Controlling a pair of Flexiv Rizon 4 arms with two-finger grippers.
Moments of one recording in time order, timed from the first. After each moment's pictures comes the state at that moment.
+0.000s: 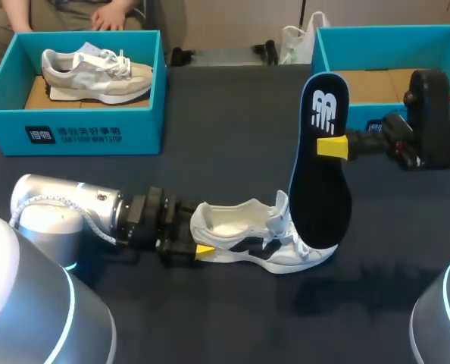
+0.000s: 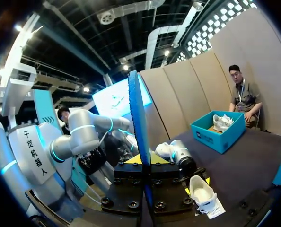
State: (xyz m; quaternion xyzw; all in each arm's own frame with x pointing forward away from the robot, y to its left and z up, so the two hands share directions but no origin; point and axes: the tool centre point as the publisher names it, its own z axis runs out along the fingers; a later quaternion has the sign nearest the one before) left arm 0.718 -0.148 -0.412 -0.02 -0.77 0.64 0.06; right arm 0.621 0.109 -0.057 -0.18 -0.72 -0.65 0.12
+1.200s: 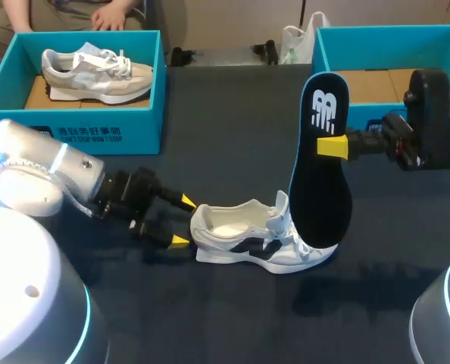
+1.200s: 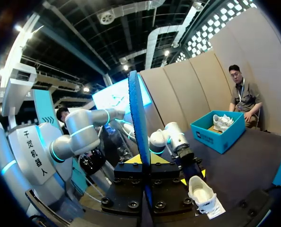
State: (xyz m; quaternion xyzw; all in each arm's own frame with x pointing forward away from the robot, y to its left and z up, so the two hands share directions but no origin) left arm 0.721 -0.093 -0.392 -0.02 -0.87 0.49 0.08; right arm 0.621 0.109 -0.057 -0.18 -0.72 -0.65 0.12
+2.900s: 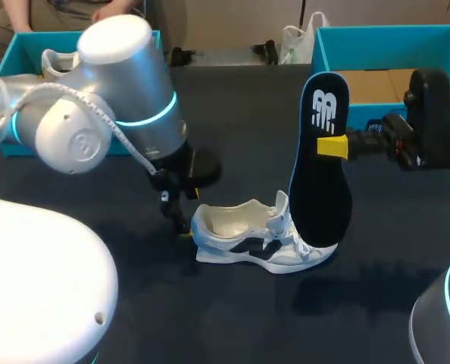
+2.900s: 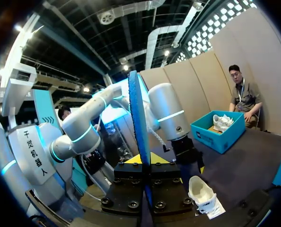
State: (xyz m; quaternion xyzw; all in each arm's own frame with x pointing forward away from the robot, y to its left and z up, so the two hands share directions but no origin) left arm 0.713 -0.097 -0.337 -0.03 -0.99 0.09 0.03; right arm 0.621 0.109 -0.057 -0.18 -0.72 -0.65 0.12
